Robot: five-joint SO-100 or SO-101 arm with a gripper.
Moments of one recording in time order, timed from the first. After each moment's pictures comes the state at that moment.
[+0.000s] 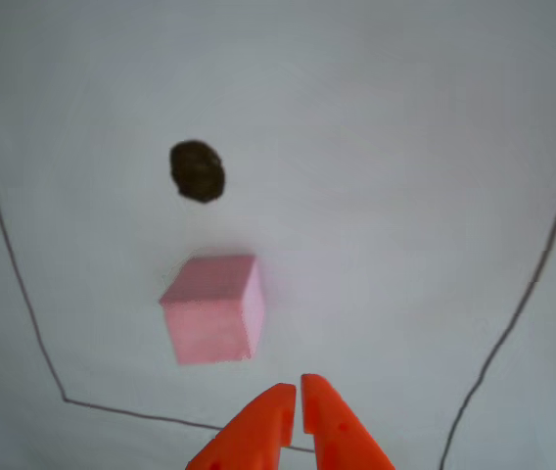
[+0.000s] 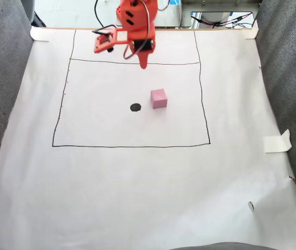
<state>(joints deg) -10.0 80.3 75.8 73.7 12.8</state>
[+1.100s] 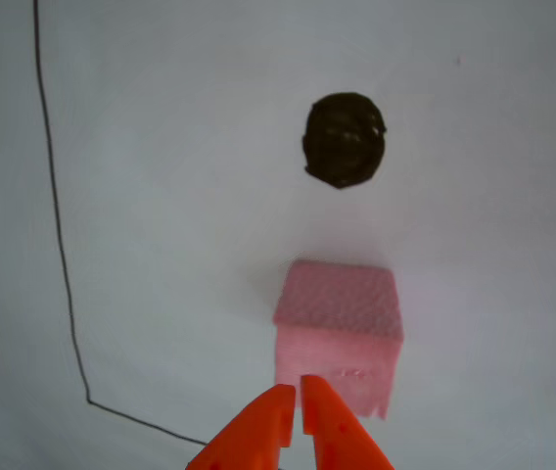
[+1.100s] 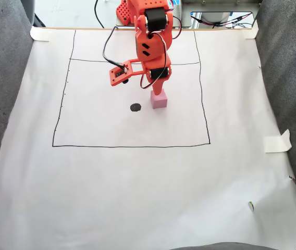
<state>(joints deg) -12.7 60.3 56.2 68.6 9.4</state>
